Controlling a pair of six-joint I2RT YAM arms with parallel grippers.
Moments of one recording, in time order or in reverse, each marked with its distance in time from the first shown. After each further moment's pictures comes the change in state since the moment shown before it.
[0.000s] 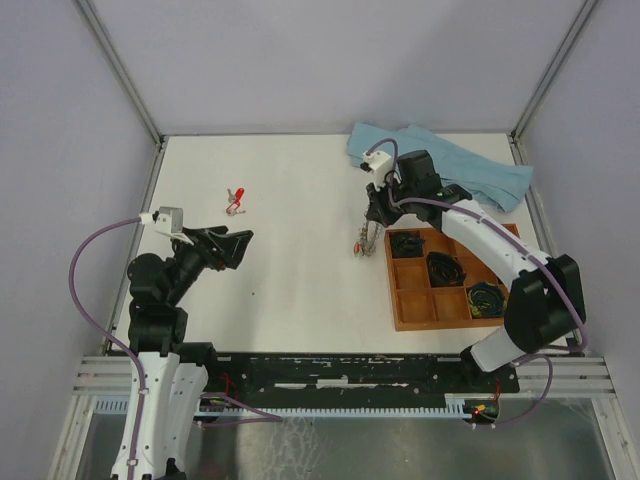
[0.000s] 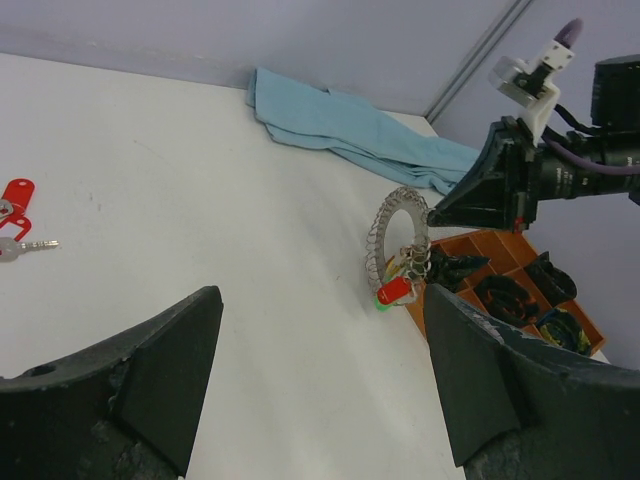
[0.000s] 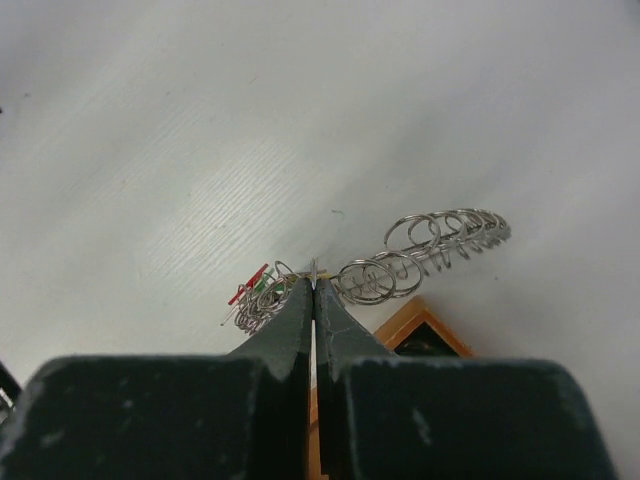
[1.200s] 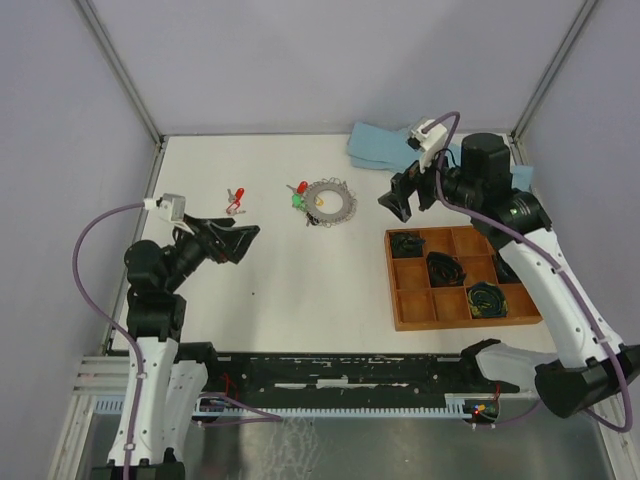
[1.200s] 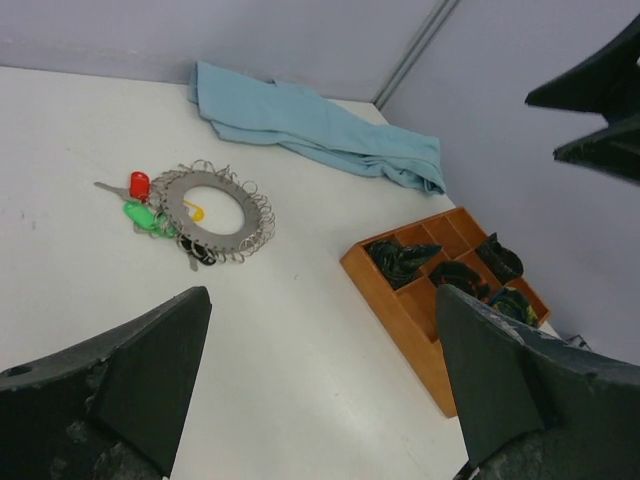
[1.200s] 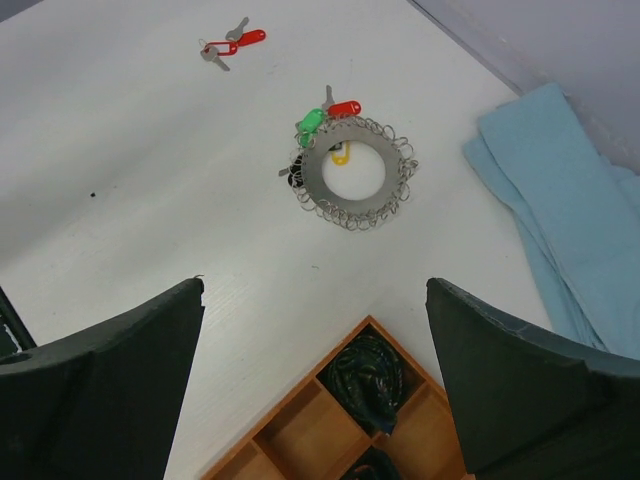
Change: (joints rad) left arm 0.017 0.065 0.015 0.084 0.142 -0.045; right arm -0.062 -0.265 0.229 -0.159 -0.039 -0.042
